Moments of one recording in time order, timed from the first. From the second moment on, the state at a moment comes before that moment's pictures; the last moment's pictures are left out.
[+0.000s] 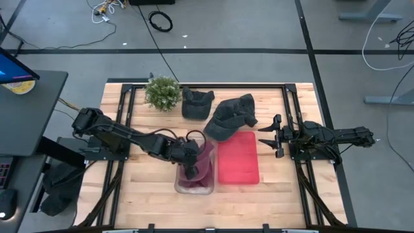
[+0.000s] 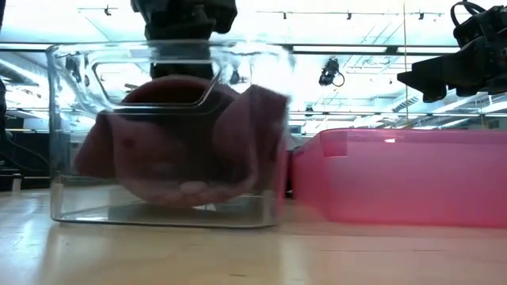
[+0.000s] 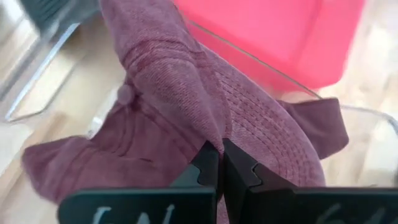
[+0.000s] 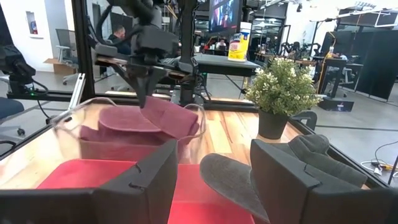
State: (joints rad) left arm -0.30 1.62 1.21 -0.60 -0.22 -0.72; right arm 0.06 0.03 0.02 0.03 0.08 -0.09
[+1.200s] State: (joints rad) left arm -0.24 1.74 1.21 -0.69 -0.08 -0.66; right arm 0.06 0.03 0.02 0.03 0.08 -0.09
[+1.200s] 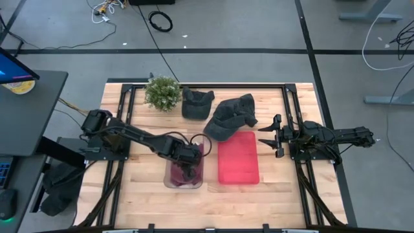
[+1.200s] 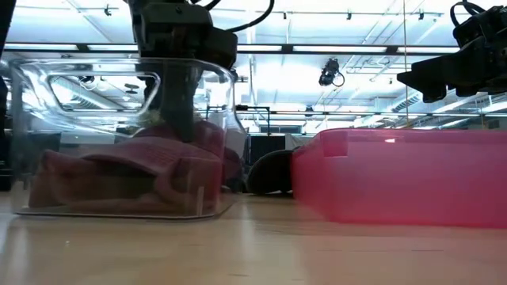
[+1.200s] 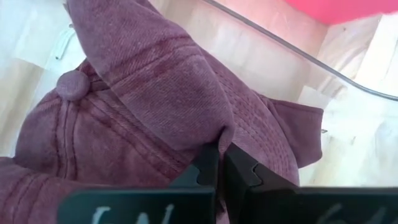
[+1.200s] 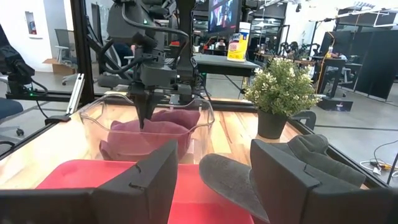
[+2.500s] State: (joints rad) left arm -0.23 1.70 1.20 -0.71 0.06 -0.66; right arm 0.06 0.03 0.02 0.03 0.08 -0.09
